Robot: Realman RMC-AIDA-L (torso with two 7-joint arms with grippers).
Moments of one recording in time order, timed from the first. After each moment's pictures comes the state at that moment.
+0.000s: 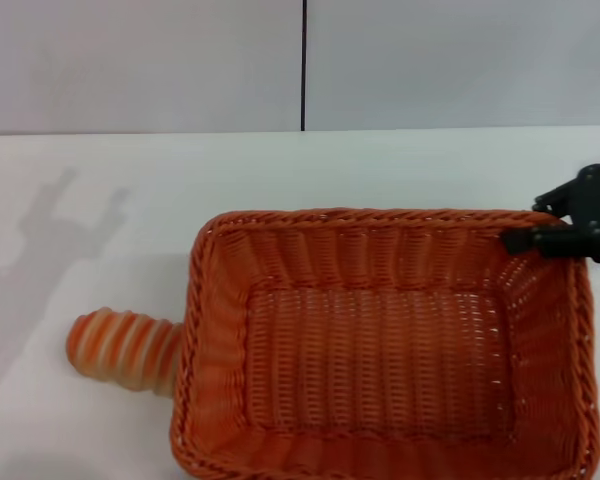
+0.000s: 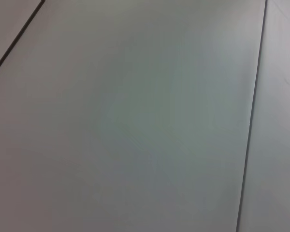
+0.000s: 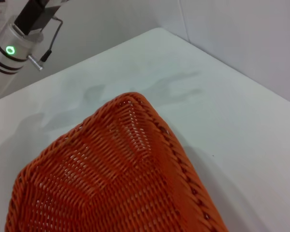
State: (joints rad) left arm -0.31 -2.07 0.52 0.09 1.11 1.87 -0.78; right arm 0.69 1.91 -0.72 -0.74 -2.27 -1.78 1.62
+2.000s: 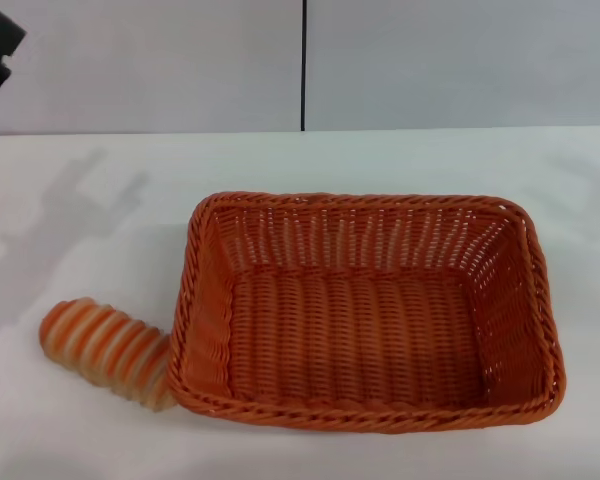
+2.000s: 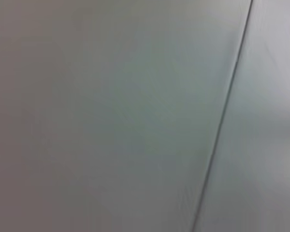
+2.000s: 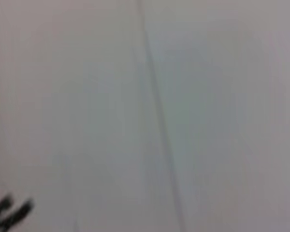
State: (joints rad) left arm -0.32 -2.03 0.60 0.35 1.20 1.75 -1.11; right arm 0.37 1.97 -0.51 -0.69 -1.60 -1.73 1.37
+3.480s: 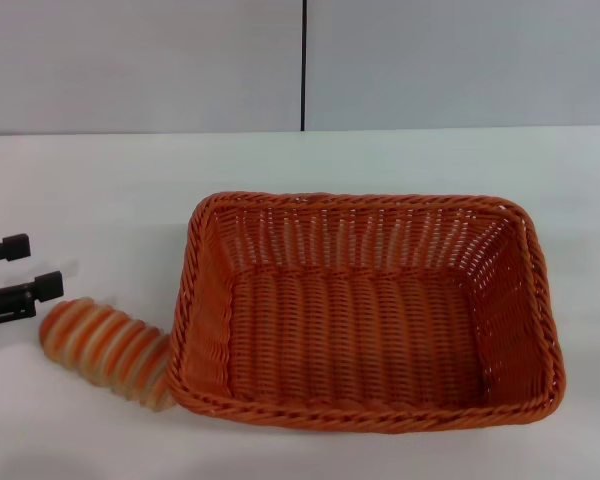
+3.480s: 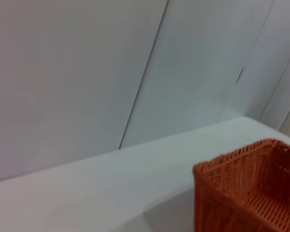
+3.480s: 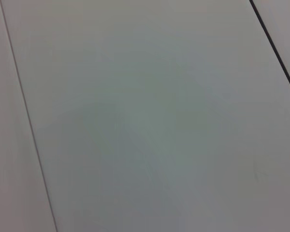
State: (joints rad) left arm -0.21 -1.97 0.56 0.86 1.96 1.75 -1.50; right arm 0.24 2.00 -0.36 -0.39 -1.41 -1.68 1.10
